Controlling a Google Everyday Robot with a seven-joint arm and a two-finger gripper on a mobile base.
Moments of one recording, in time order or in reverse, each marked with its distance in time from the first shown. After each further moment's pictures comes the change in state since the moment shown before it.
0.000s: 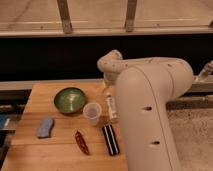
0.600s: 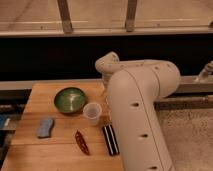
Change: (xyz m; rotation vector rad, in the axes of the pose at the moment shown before) arm 0.007 0.009 0.025 -0.007 0.093 -0.011
